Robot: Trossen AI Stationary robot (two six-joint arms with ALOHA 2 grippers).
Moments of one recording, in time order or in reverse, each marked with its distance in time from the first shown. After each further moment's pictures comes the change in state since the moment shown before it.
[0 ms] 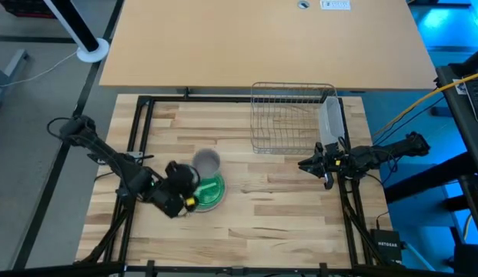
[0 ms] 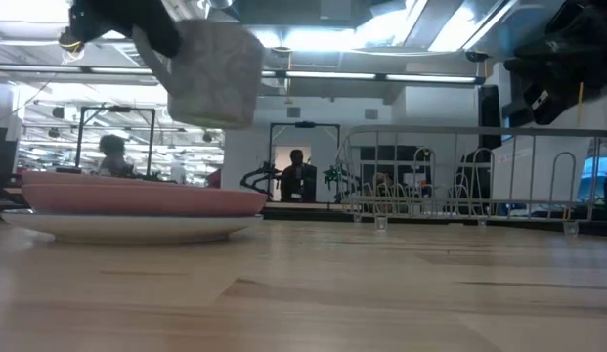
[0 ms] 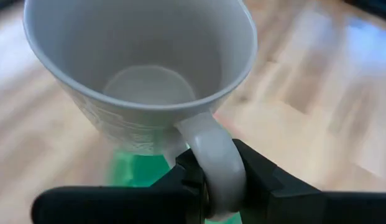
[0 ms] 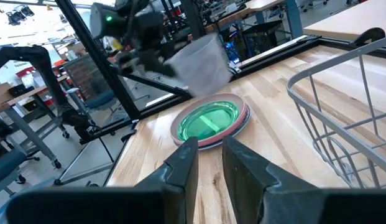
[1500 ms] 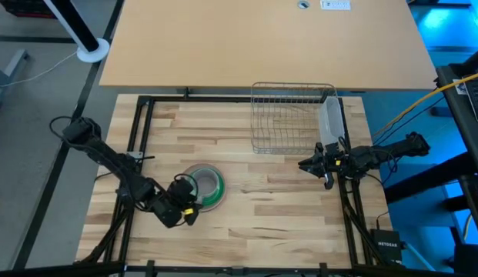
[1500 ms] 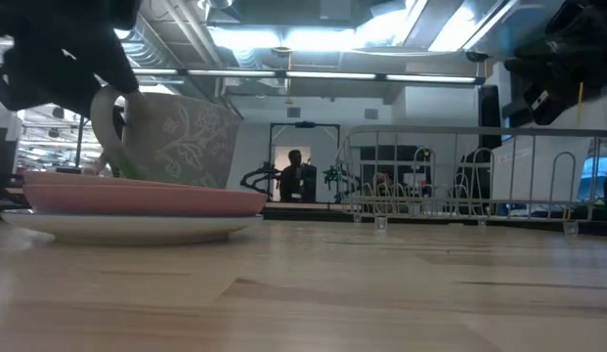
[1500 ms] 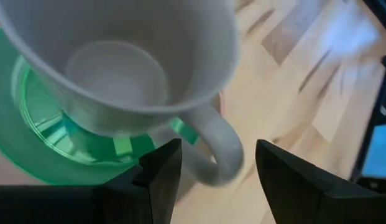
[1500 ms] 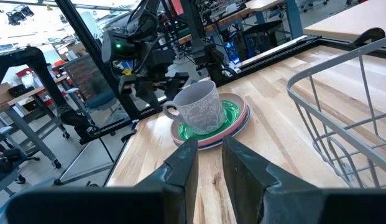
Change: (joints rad) left arm -0.086 0.071 -0.222 0.374 0.187 -0.305; right arm 0.000 0.000 0.000 0.000 0.000 0.000
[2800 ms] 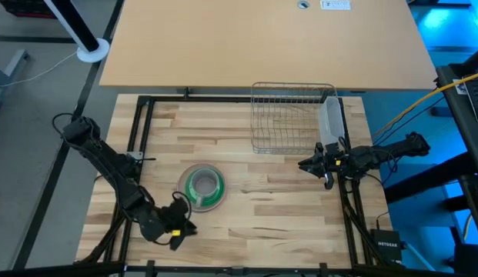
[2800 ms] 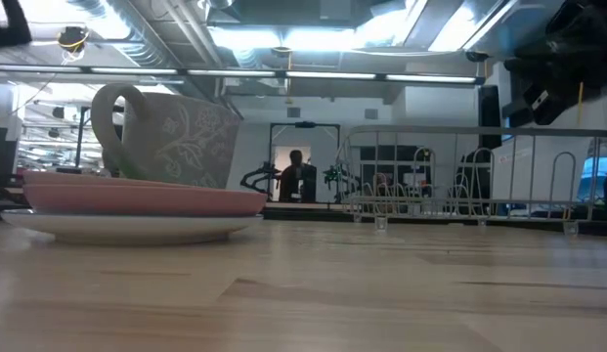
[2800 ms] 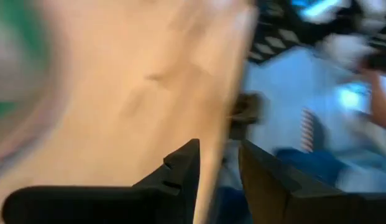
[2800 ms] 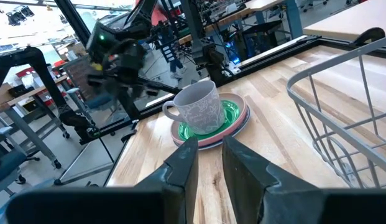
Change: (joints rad) left arm -0.162 -0.012 0.001 0.258 0.102 0.102; right arm 0.000 0.000 0.000 0.000 0.000 0.001
